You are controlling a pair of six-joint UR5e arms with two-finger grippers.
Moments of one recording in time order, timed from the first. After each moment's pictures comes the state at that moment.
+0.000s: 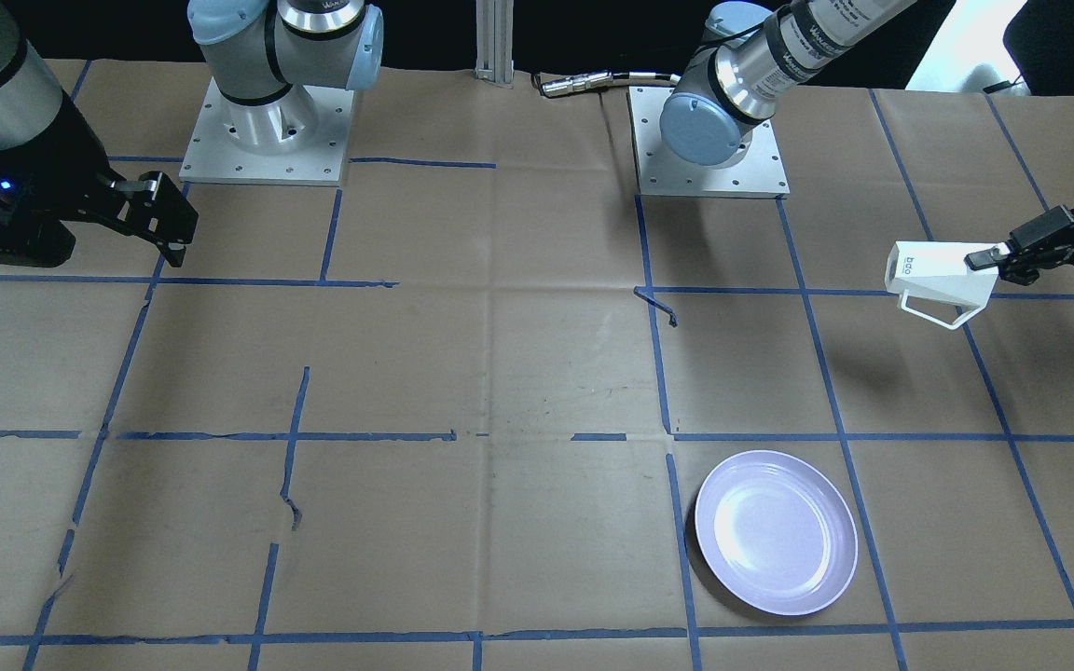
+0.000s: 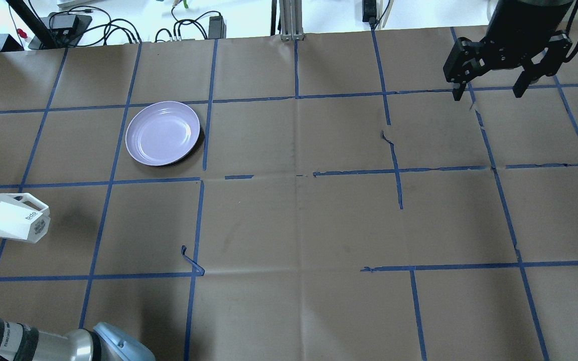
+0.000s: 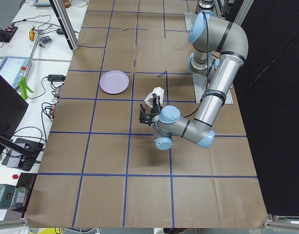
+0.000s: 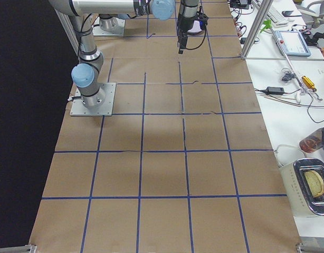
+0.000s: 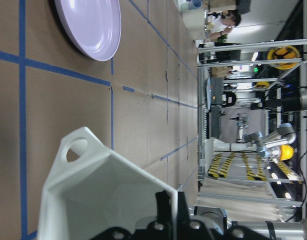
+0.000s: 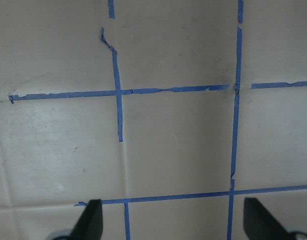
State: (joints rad) left arm -0.49 -1.97 -1.52 -2.35 1.00 1.36; right arm 1.47 -1.48 1.43 -1.44 -1.64 -0.06
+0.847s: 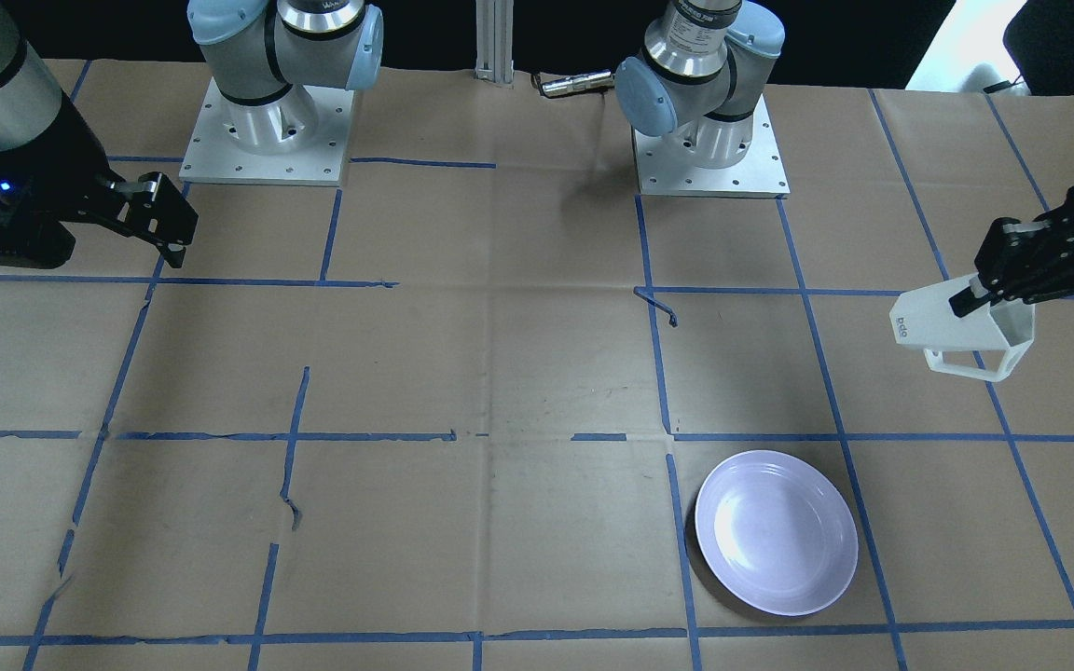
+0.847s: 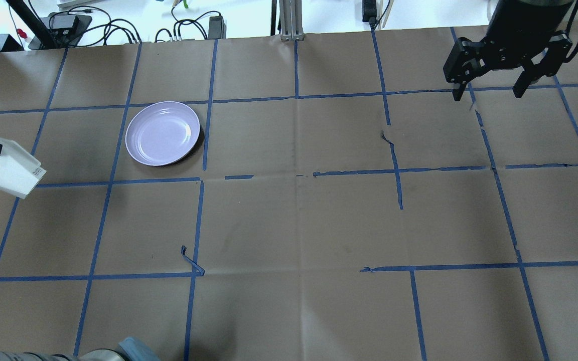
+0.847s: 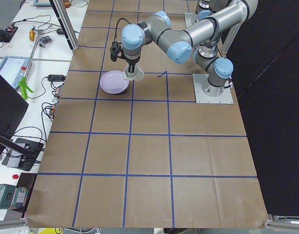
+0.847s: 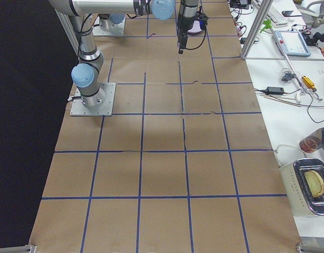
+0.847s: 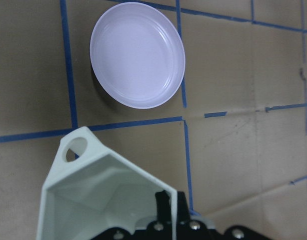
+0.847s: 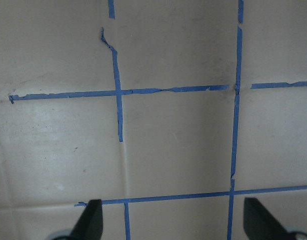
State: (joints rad) left arm -1.08 -1.68 -1.51 -1.59 1.26 0.61; right arm 1.47 -1.48 1.43 -1.44 -1.64 -0.06
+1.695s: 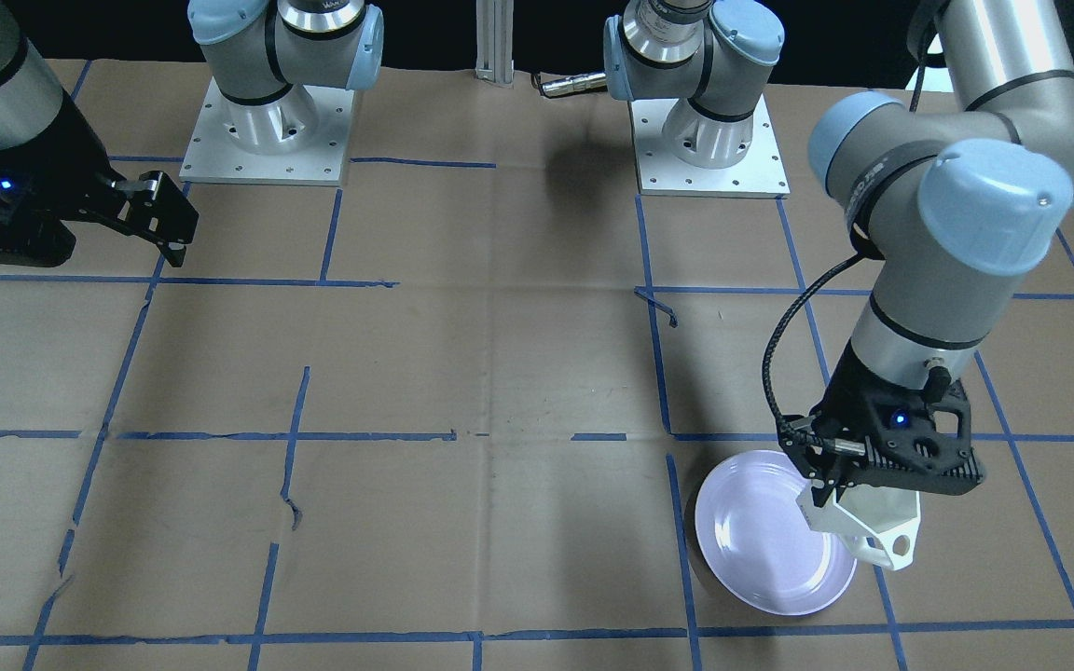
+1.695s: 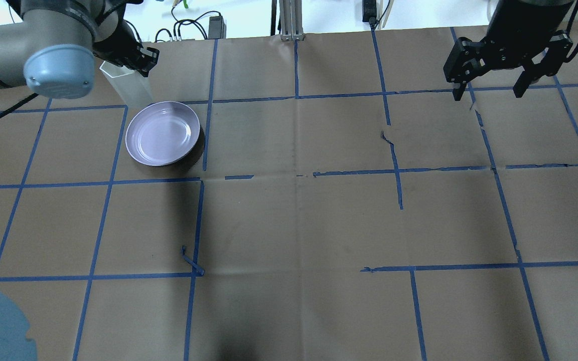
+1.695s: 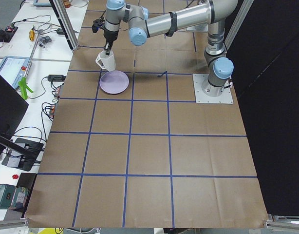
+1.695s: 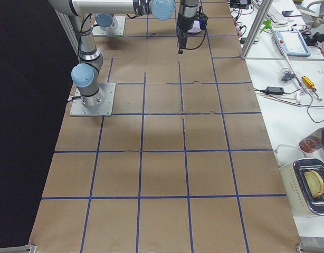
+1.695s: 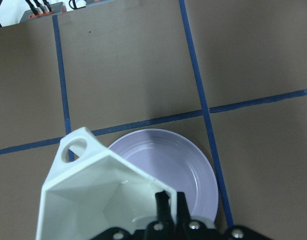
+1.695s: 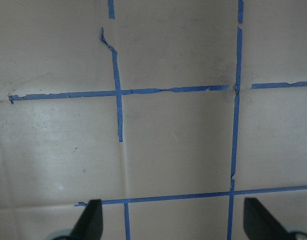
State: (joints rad) left arm -1.49 -1.93 -1.54 -0.92 1.59 0.28; right arm 1.47 -1.48 1.43 -1.44 -1.64 -0.06
